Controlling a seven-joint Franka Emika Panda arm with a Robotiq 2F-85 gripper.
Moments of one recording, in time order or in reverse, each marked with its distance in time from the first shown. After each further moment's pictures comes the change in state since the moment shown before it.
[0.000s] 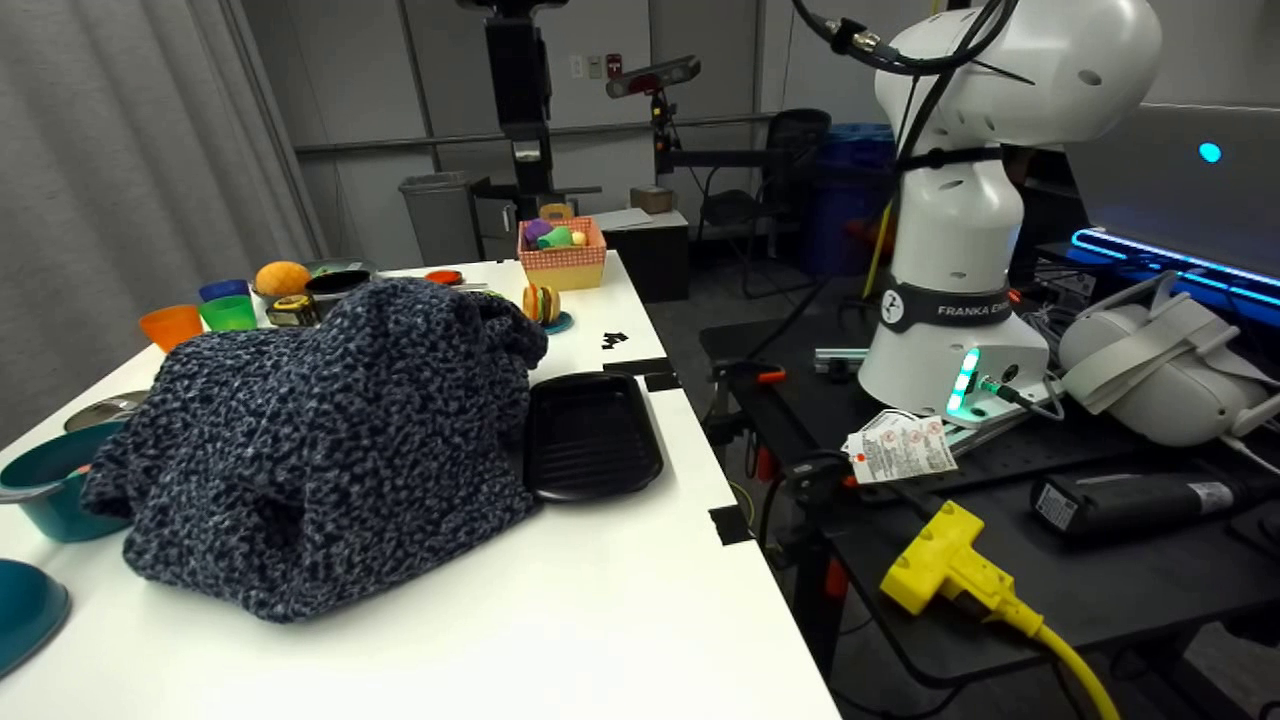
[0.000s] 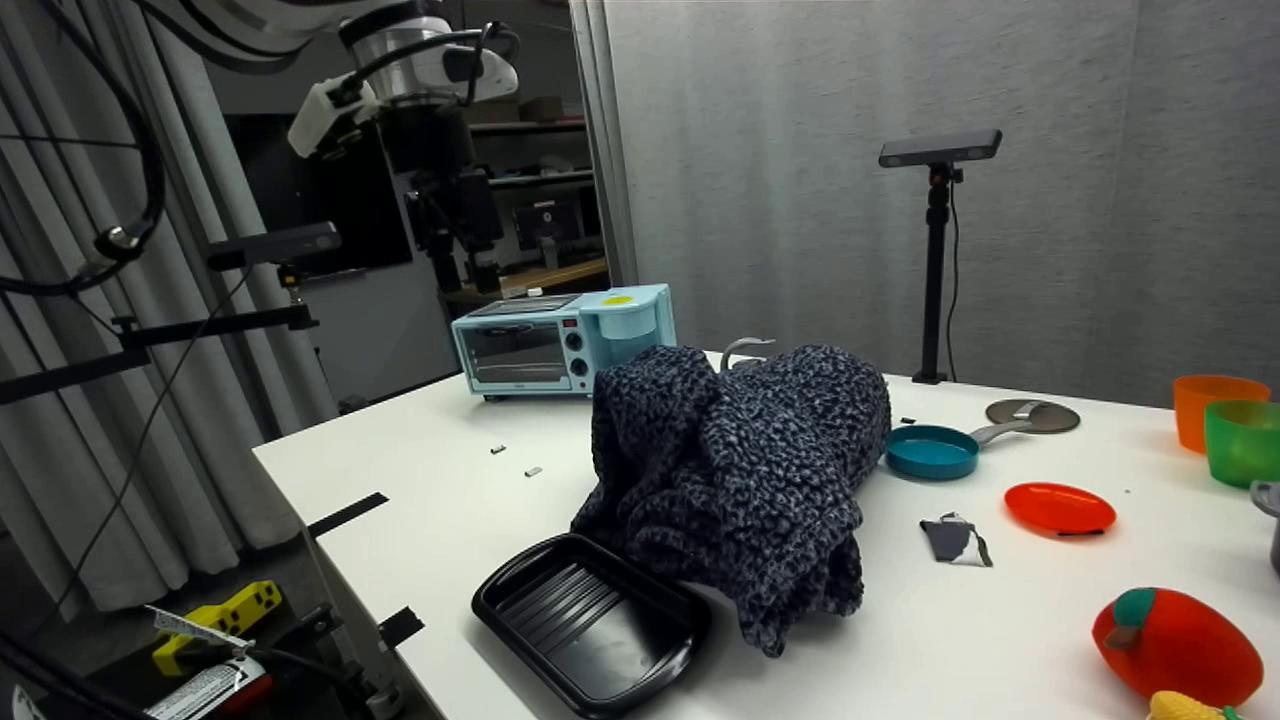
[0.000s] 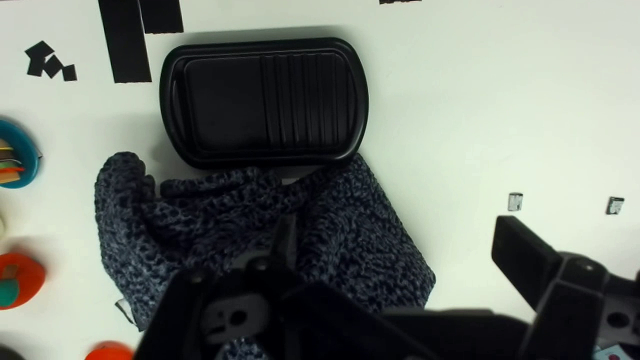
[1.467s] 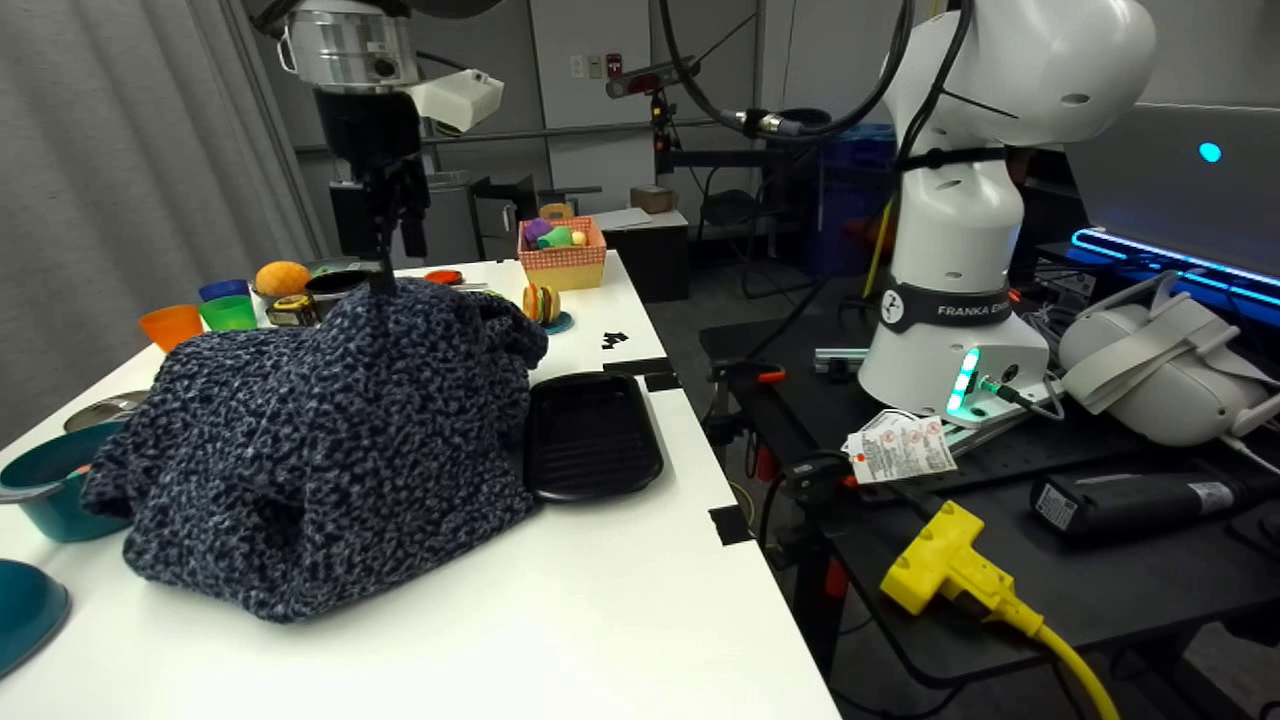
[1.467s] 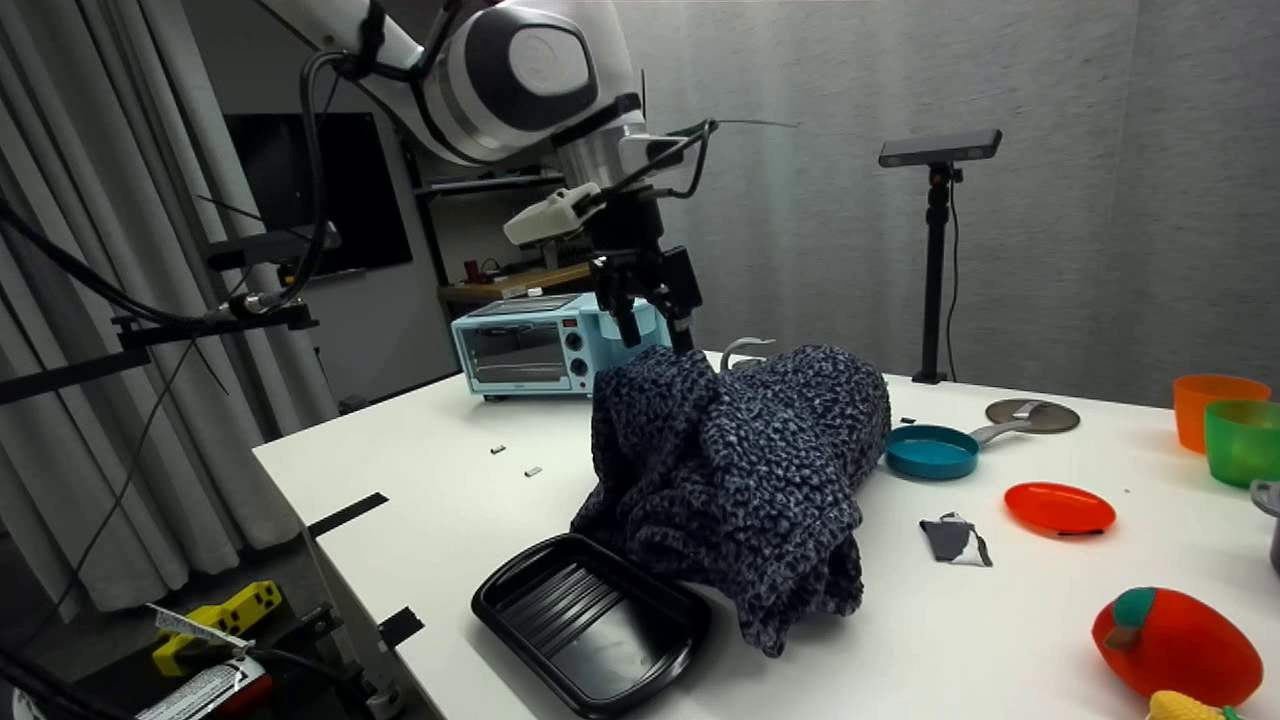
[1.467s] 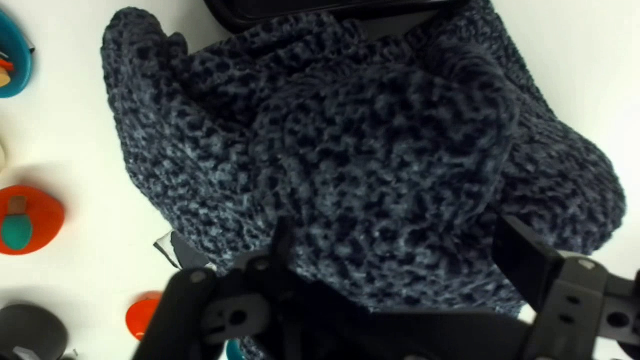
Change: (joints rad) arm -0.070 0.495 -0.132 0.259 -0.103 0.320 -0.035
